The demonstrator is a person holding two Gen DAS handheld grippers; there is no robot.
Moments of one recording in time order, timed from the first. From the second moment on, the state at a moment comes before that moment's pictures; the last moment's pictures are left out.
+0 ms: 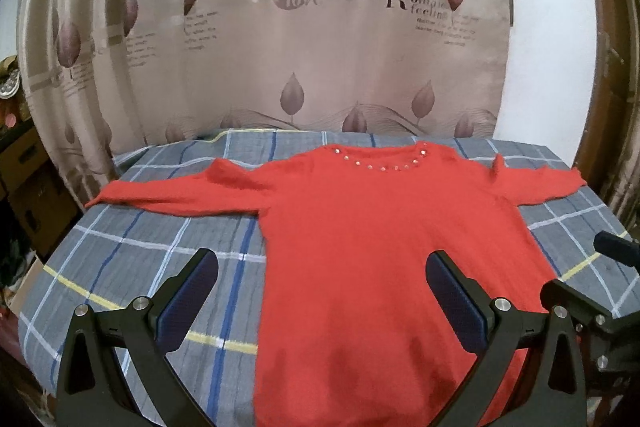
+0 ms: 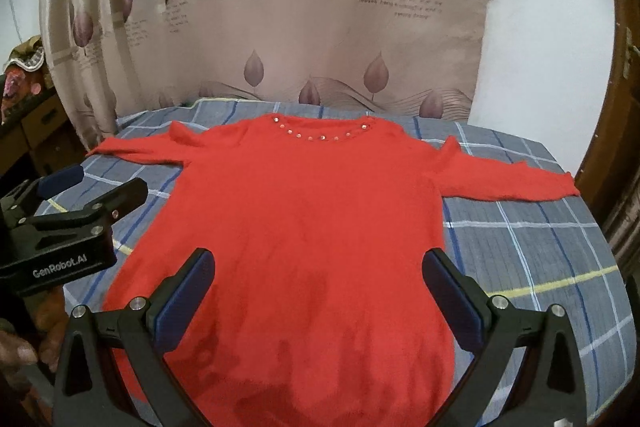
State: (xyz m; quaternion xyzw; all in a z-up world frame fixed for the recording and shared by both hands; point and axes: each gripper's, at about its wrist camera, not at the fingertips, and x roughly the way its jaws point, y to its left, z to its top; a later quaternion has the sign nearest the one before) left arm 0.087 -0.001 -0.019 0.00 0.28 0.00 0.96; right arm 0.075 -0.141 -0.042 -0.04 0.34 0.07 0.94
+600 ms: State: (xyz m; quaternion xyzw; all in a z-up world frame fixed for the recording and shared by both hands) left arm 0.179 -0.017 -0.063 0.01 0.33 0.02 0.94; right arm 0.179 -0.237 -0.078 0.08 0.39 0.04 0.92
